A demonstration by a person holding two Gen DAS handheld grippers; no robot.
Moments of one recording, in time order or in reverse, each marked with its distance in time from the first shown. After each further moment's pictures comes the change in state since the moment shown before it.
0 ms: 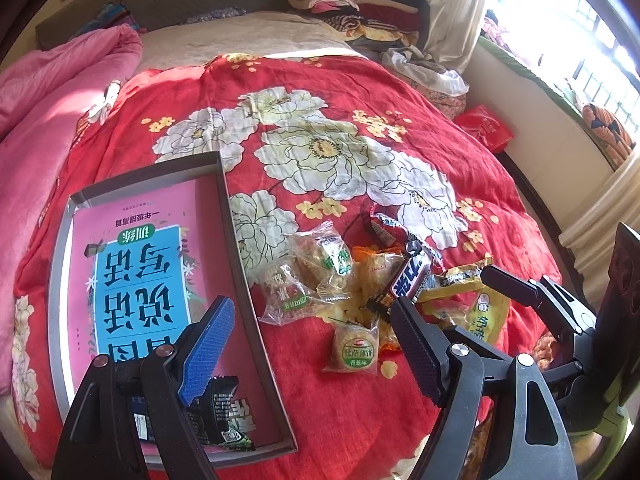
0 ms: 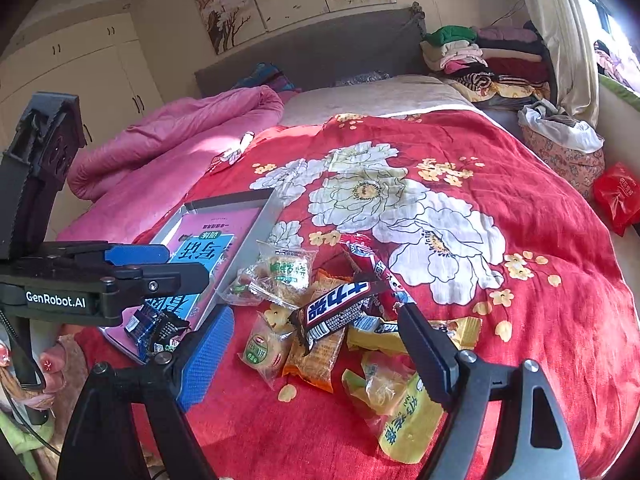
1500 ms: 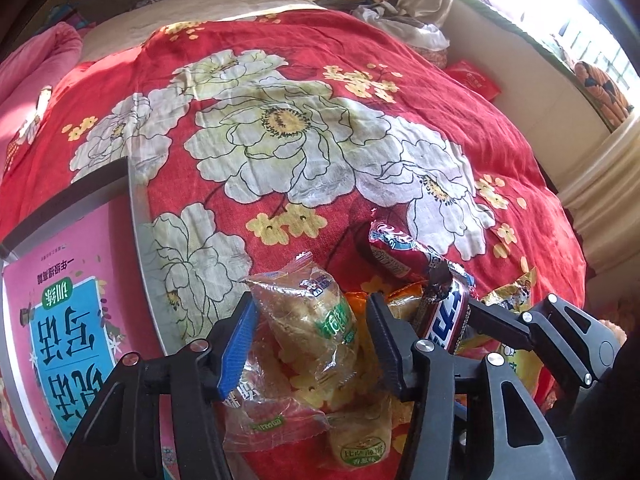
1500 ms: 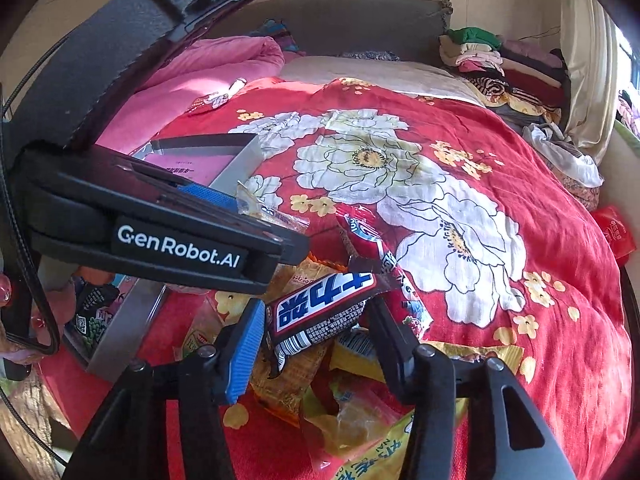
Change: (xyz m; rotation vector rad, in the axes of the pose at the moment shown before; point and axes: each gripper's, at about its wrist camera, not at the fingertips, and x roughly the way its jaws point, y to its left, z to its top) left arm 0.100 -0.018 0.042 0.107 0.134 -0.052; right arm 0.064 0.004 -0.001 -0.152 0.091 -0.131
